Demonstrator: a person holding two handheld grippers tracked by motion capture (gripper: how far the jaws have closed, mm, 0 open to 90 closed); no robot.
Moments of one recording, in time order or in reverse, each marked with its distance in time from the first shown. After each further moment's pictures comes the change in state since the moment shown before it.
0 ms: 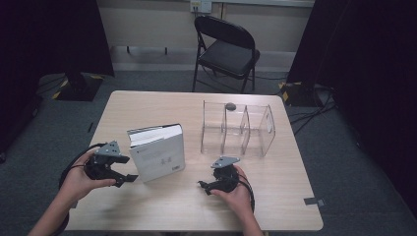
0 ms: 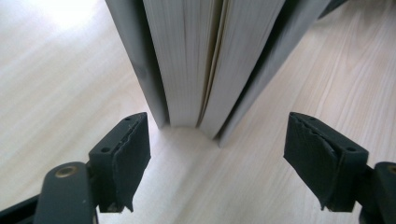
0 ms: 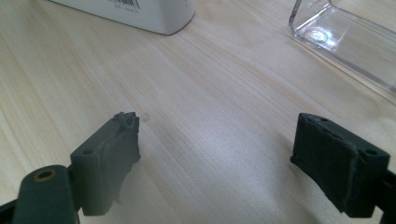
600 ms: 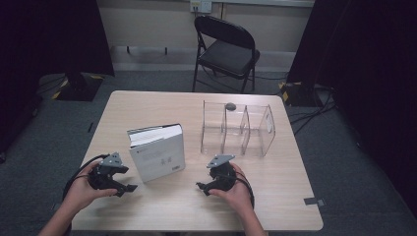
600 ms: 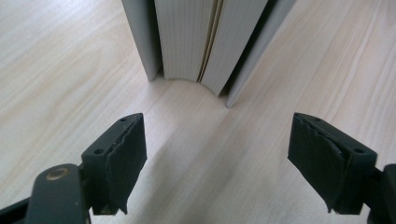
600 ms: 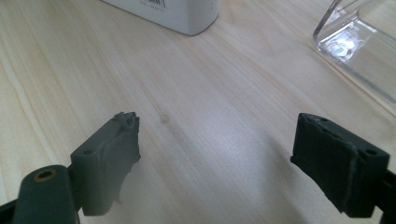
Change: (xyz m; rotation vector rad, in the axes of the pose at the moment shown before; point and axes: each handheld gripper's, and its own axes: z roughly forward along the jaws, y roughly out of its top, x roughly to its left) left arm 0.001 -0.037 0.027 0.053 0.005 -0.040; right arm 0.005 0.014 -0.002 0.053 0.041 -0.083
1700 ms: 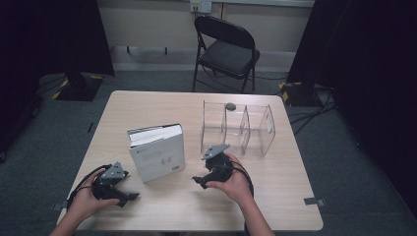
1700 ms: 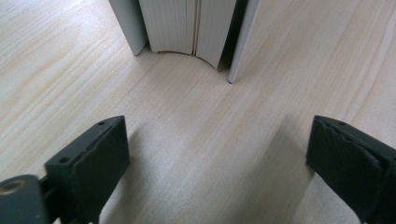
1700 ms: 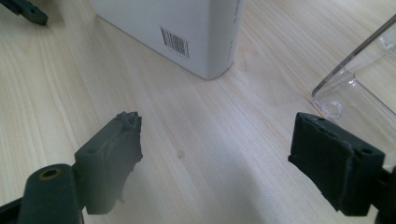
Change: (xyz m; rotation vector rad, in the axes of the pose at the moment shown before) left arm -0.009 -0.027 0.023 -0.046 0.033 0.038; right arm 0.000 0.039 -0.016 0.010 0.068 -0.084
